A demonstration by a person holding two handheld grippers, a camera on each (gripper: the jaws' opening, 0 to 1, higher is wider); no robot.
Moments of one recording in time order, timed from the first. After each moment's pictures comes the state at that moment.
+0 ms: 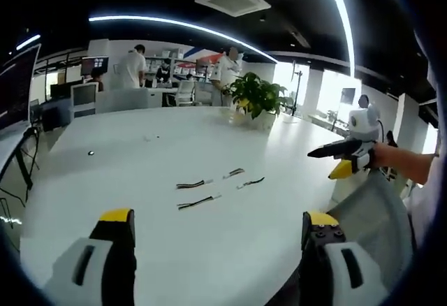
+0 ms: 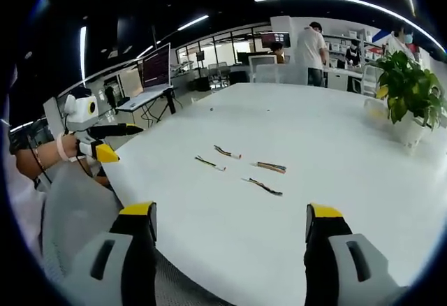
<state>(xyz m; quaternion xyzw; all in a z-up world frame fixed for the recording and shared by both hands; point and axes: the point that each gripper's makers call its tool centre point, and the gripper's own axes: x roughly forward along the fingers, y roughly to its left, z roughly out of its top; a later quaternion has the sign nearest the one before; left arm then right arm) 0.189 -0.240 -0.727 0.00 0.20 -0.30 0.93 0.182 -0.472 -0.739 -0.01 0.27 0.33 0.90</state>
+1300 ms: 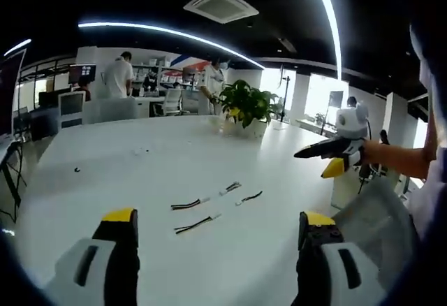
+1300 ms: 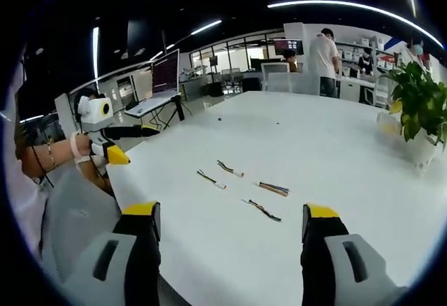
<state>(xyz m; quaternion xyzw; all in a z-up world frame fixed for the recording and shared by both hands) 0.226 -0.253 -0.718 0.00 0.17 -0.34 0.92 0.212 -0.460 -0.723 -0.02 0.24 0.38 0.89</state>
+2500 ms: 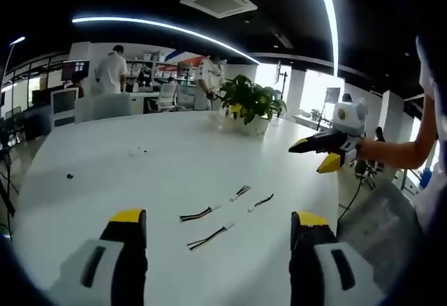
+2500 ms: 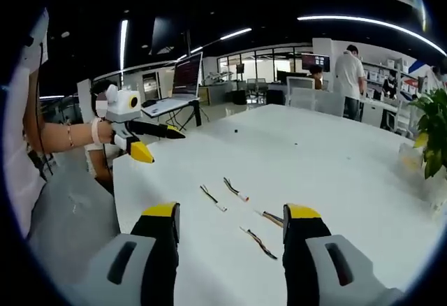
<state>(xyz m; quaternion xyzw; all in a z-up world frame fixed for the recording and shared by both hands) 0.277 -0.255 -0.724 0.01 0.18 -0.36 0.92 0.258 -0.435 -0.718 -0.05 0.20 0.44 0.87</state>
